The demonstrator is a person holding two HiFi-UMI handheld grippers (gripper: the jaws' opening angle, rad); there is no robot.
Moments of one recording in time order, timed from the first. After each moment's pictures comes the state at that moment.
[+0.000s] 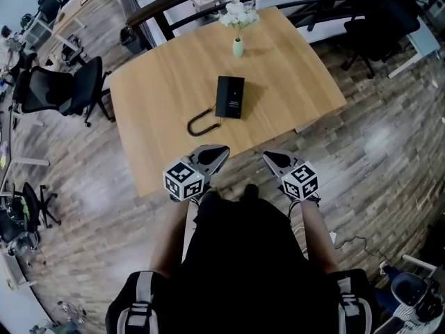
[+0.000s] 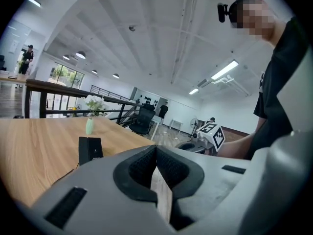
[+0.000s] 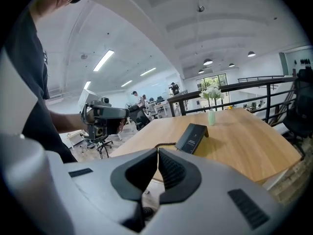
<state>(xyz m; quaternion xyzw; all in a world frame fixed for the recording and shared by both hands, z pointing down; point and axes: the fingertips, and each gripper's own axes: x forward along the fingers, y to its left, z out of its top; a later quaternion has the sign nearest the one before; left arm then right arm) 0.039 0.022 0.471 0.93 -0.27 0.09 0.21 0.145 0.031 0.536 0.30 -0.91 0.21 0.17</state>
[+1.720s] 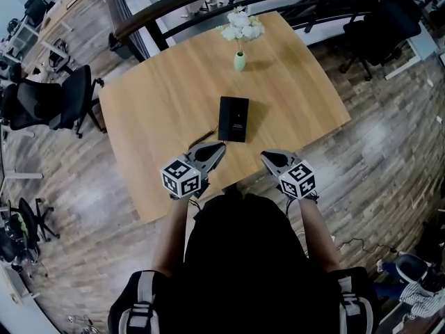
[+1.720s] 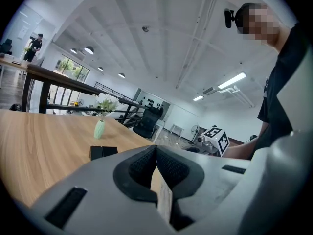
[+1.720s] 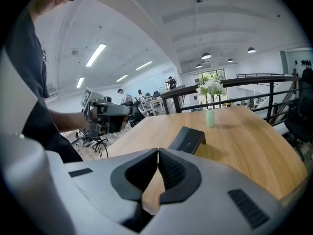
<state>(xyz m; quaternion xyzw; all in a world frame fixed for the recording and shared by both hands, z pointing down) -0.007 -0.110 0.496 0.93 -0.27 0.06 0.25 0.107 -0.083 0.556 0.31 -0.90 0.22 0.21</state>
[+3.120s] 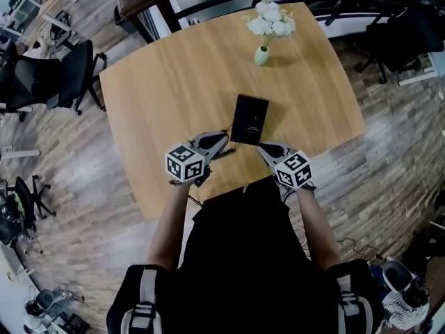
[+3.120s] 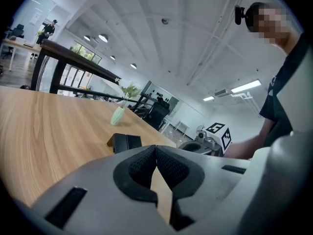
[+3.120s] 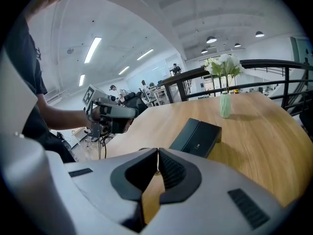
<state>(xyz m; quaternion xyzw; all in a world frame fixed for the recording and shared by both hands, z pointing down) -0.054 -0.175 0.568 0.90 -0.28 0.08 0.33 0.045 -0.147 0.612 0.25 -0.89 0.27 0.25</state>
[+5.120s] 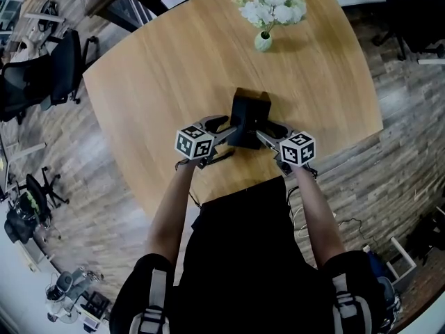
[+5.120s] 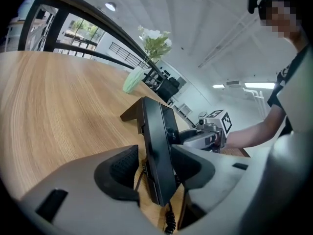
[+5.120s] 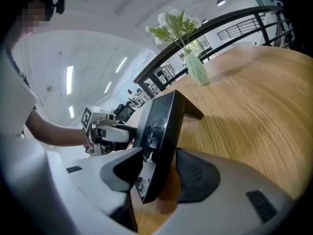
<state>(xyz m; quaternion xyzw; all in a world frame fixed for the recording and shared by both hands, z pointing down) -0.026 -0.242 0.712 0.85 -0.24 0.19 0.42 0.063 -0.229 0.726 0.26 -0.84 0.44 0.19</state>
